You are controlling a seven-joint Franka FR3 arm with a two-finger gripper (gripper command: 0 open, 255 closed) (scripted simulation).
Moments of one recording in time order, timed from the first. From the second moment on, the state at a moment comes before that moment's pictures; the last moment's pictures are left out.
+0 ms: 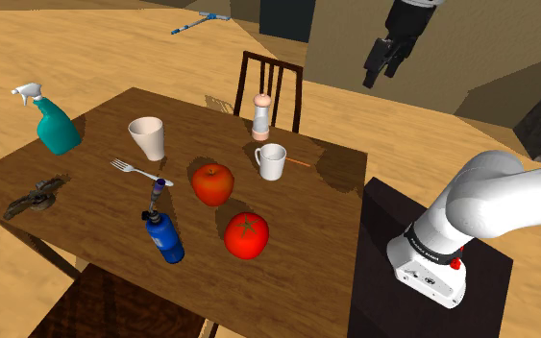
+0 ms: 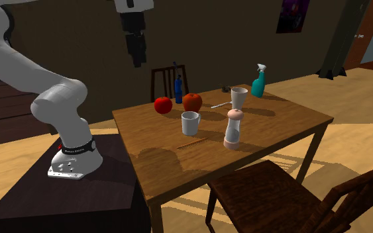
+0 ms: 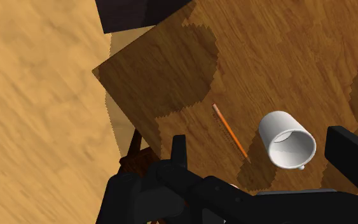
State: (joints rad) arm -0.01 -0.82 0.02 -2.32 -0.03 1.57 0.09
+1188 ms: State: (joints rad) arm 0.00 -0.26 -0.03 -2.13 -0.02 1.95 -0.03
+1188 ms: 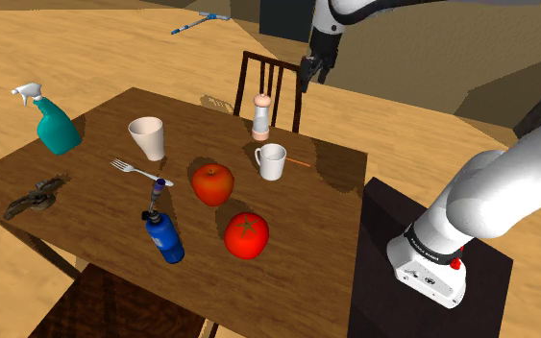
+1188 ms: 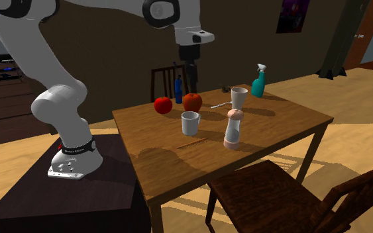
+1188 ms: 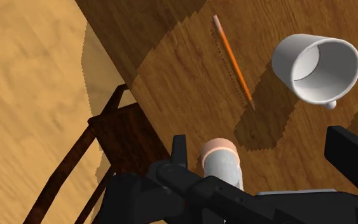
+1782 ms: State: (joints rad) arm 0.01 0.08 -0.03 -1.87 0.00 2.04 -0.09
